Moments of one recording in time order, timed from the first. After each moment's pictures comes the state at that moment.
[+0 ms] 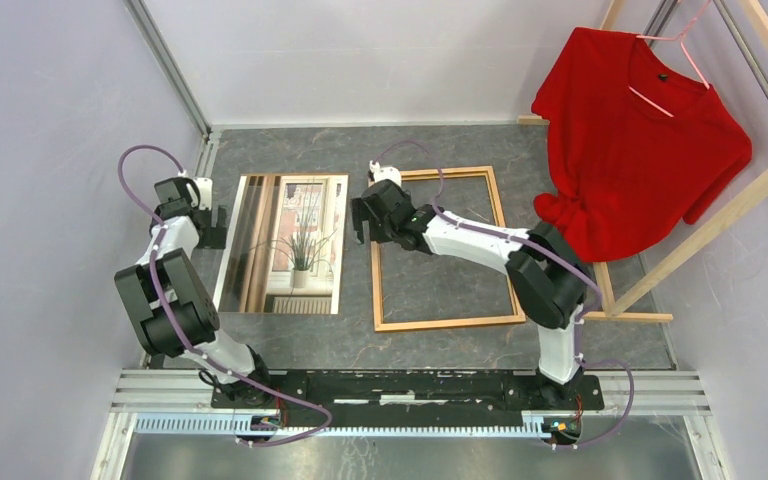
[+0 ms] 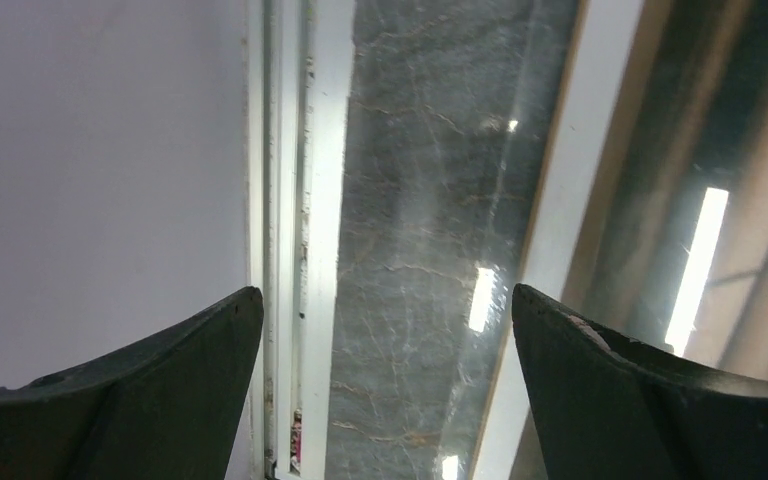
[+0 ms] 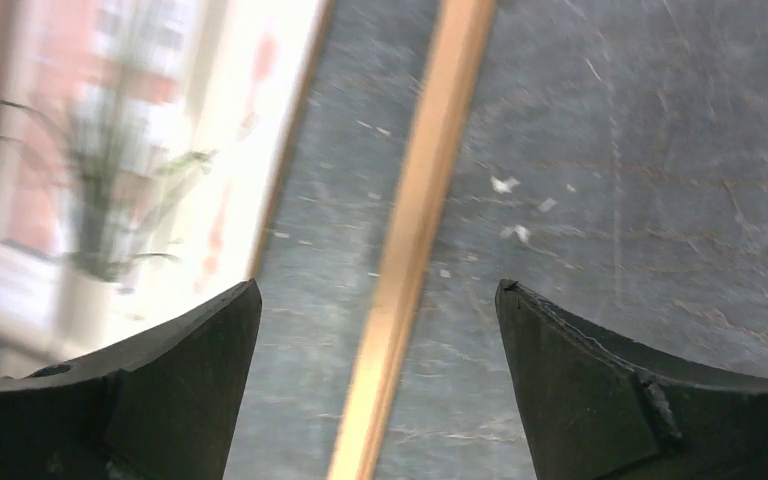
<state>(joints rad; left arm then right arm) 0.43 1.58 0.99 -0.34 -0.07 0.44 0.85 1.98 1.42 -0.25 0.29 0.52</state>
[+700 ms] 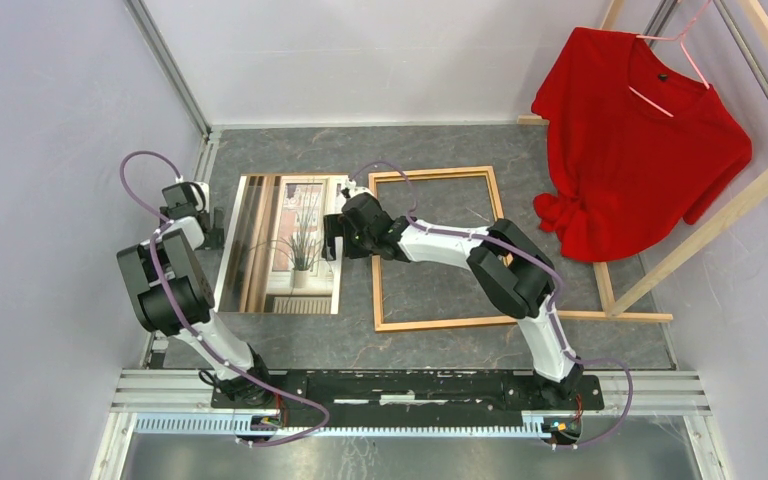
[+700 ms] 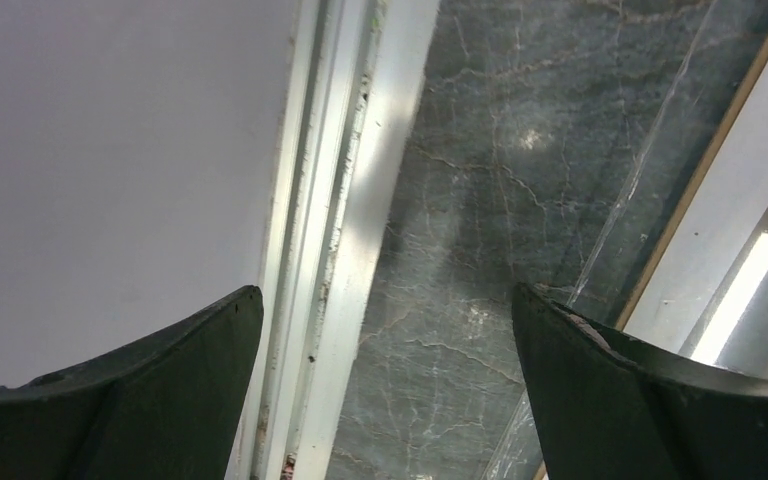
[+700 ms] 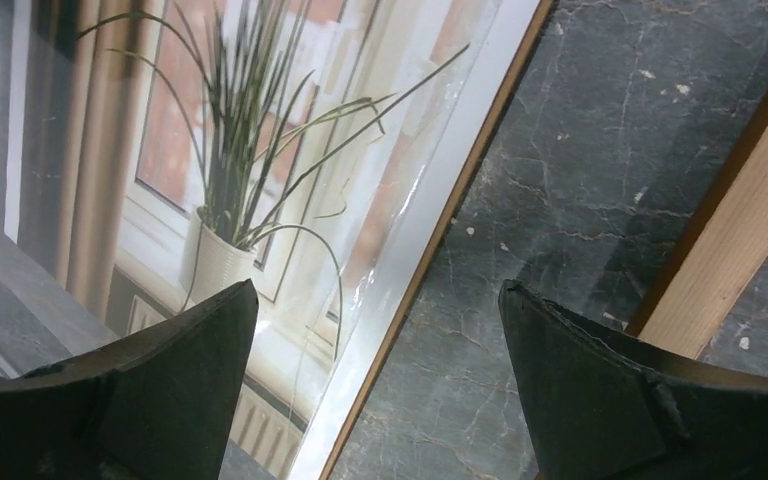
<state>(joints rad) 0.43 1.72 0.98 -0.12 -0.24 0.37 0.91 2.13 1.50 -0.09 0.02 0.65</state>
